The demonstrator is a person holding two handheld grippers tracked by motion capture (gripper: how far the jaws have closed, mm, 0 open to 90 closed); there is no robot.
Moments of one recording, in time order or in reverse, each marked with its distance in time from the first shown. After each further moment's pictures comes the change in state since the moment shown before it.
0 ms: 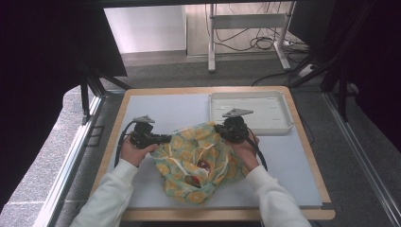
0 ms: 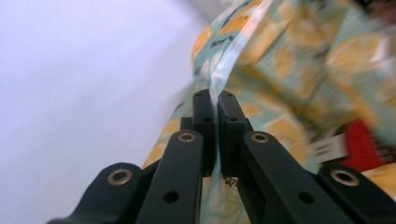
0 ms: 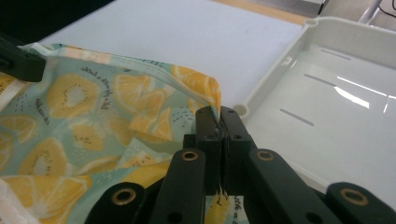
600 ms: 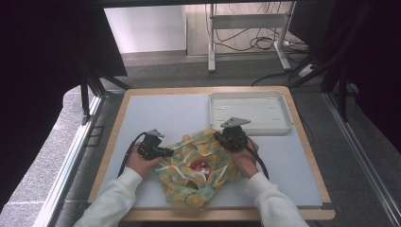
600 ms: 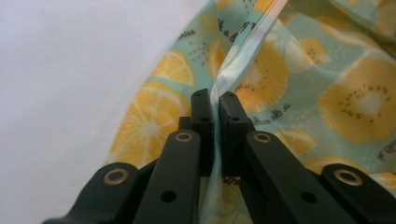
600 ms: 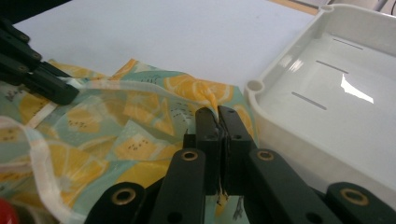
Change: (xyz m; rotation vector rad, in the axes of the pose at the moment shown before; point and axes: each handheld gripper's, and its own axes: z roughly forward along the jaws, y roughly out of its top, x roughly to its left) left arm -0.005 -0.032 0.035 0.136 0.050 0.033; right arm 0.013 -0.025 -0.003 -0.010 -0.001 -0.071
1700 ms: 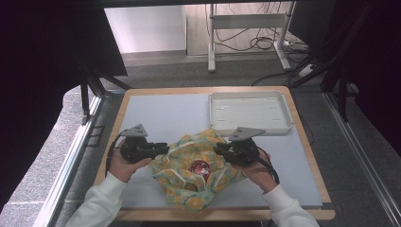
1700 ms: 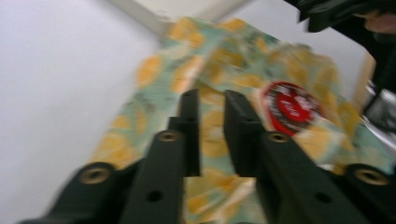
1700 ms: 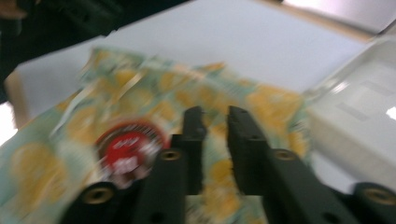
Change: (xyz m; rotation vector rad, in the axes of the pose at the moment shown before) left arm -0.055 0.012 -0.087 -0.198 -0.116 0.154; right arm 0.033 0.002 -0.074 -0.003 0.193 -0.090
